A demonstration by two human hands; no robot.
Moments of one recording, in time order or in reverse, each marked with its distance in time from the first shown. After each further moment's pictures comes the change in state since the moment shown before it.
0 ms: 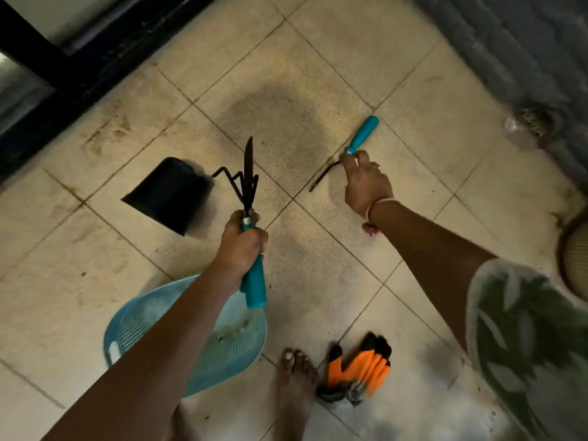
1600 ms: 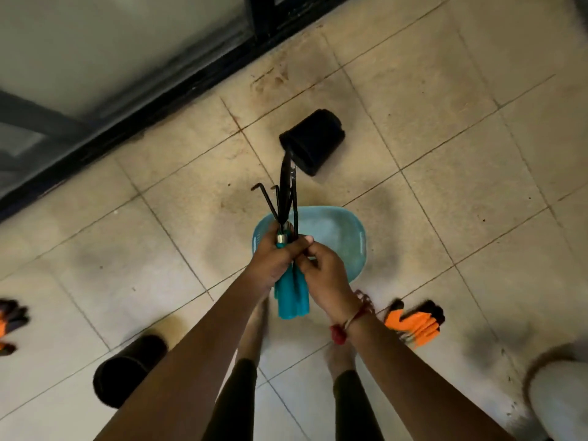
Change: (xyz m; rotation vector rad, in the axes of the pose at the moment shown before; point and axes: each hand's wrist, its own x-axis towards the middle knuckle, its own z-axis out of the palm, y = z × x) left_hand -0.112 -0.078 -0.171 -0.281 -0.007 0.034; right_hand -0.253 -0.279 0.003 1.072 -0.379 0.070
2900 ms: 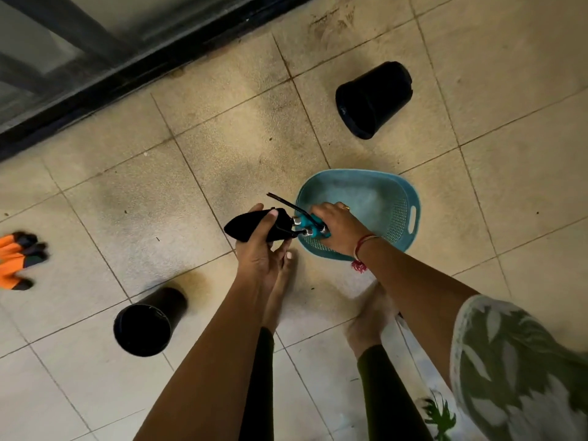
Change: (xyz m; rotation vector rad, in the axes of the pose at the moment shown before) left_hand -0.022 -0.064 -0.091 -0.695 0.358 -0.053; right_hand 0.083 0.062 0.049 -0.934 -0.426 -0.380
